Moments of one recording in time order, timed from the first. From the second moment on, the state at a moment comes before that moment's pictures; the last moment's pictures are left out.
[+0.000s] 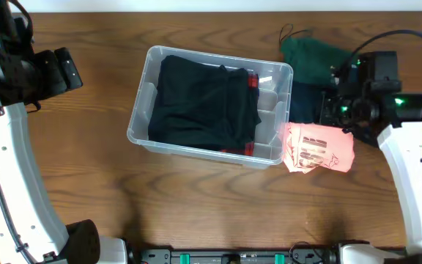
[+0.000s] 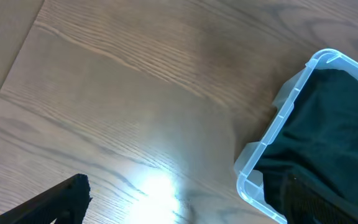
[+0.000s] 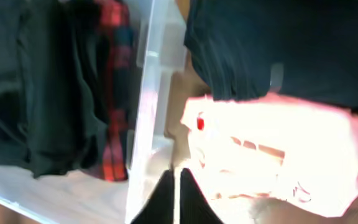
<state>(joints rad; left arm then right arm) 0.21 1.61 2.18 -1.61 -0.11 -0.15 0.05 1.43 1.30 -1.03 -0.27 0.22</state>
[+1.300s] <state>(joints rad) 0.21 1.61 2.18 -1.61 -0.11 -0.15 0.25 1.78 1.31 -0.65 -0.32 0.27</state>
